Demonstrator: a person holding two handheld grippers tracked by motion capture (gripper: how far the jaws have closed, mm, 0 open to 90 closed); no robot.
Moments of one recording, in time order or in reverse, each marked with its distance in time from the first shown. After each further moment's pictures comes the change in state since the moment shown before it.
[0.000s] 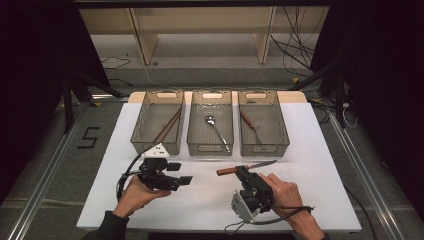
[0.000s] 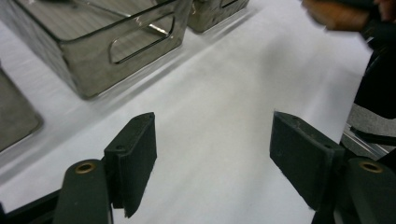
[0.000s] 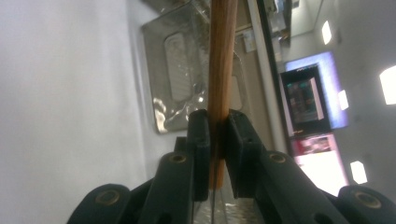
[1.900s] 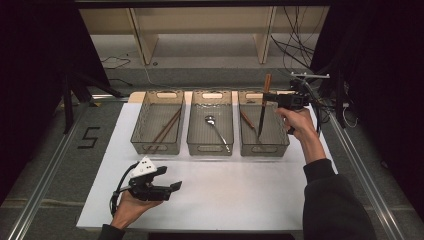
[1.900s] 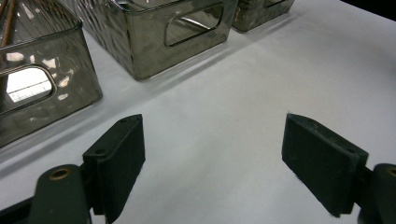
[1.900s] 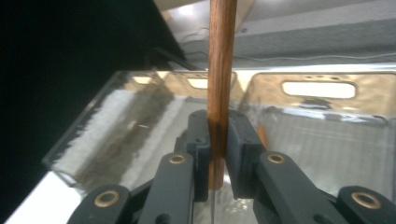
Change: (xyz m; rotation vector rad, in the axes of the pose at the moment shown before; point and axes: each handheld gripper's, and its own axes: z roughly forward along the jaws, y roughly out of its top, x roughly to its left) left arm 0.009 -0.048 -0.003 -0.140 0.148 0.025; right arm -0.202 -0.139 0.132 0.055 0.404 1.559
